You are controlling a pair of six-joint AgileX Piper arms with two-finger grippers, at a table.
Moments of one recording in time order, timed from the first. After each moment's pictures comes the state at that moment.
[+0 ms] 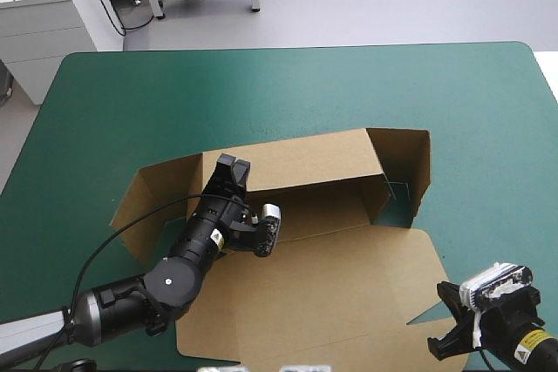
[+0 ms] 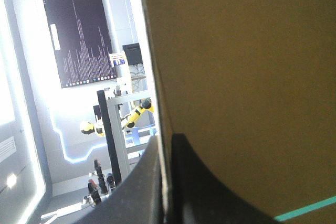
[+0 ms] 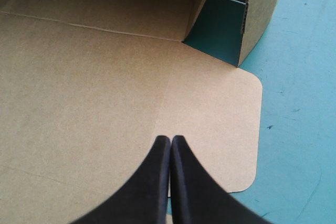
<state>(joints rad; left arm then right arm) -1.05 1.25 -0.70 1.68 0.66 -0.28 0.33 0.26 -0.47 0.17 0.88 -0.13</state>
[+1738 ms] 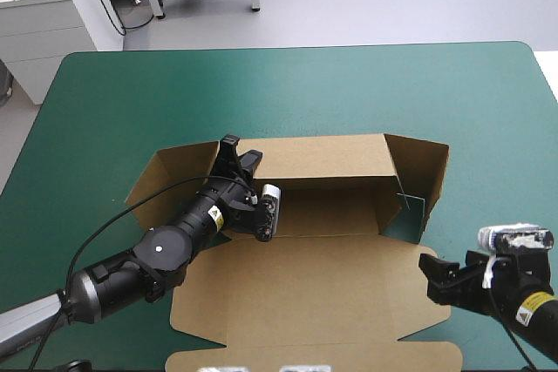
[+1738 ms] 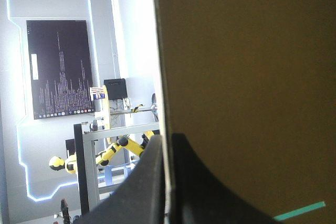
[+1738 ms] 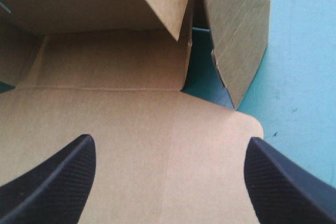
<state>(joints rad) -0.89 1.26 -0.79 1.65 0.36 -0.28 0.33 0.47 -0.67 0.11 0.89 0.25</state>
